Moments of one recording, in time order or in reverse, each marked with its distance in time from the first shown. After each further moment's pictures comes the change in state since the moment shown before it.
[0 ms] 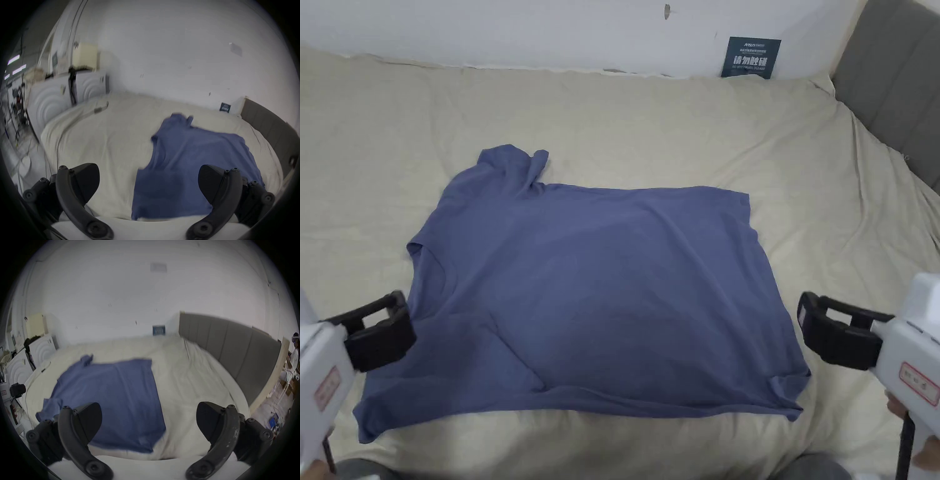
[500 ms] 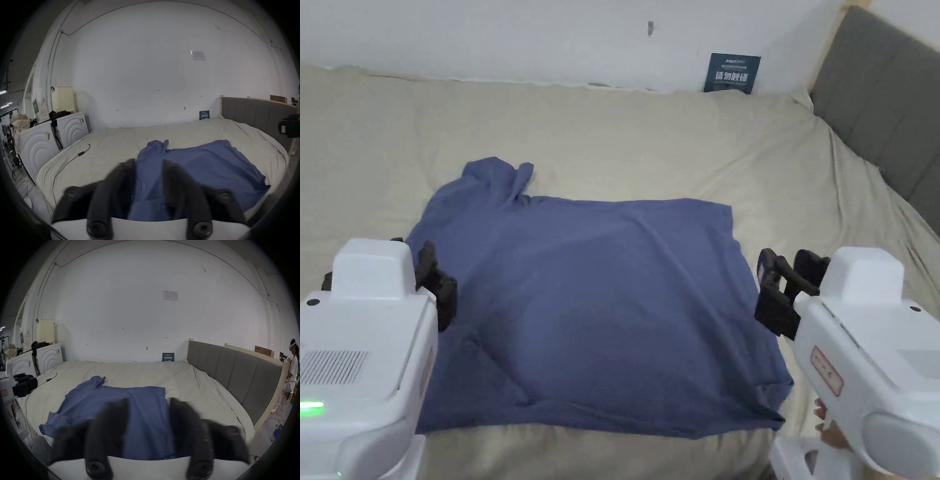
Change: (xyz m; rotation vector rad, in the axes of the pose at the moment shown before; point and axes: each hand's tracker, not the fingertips) left arm 0.069 0.012 0.009 0.159 -0.124 -0.195; right arm -0.058 0.009 0.005 0.147 0.029 0.048
